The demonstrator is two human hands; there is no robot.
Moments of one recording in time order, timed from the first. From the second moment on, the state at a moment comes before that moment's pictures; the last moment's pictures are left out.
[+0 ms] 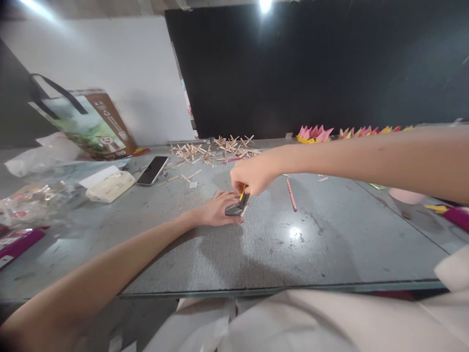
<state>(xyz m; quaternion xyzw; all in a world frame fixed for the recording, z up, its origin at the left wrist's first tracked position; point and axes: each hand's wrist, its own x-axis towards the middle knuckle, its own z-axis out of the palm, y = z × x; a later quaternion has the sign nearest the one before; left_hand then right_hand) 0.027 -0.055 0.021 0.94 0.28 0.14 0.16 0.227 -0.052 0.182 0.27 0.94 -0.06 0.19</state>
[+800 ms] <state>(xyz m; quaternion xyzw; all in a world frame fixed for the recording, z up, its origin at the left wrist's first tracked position) 0.028 -0.061 0.034 0.93 0.28 0.12 0.18 0.228 -0.037 0.181 0.23 0.94 -0.13 0.23</state>
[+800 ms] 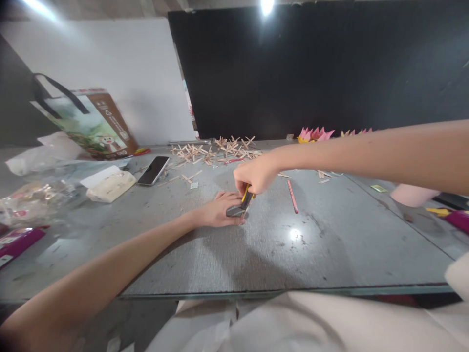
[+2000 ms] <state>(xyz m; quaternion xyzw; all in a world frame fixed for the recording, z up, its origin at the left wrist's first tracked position) 0.029 -0.061 0.034 0.94 0.28 0.12 0.18 0.249 -0.034 0.194 0.35 0.86 -0.27 0.27</state>
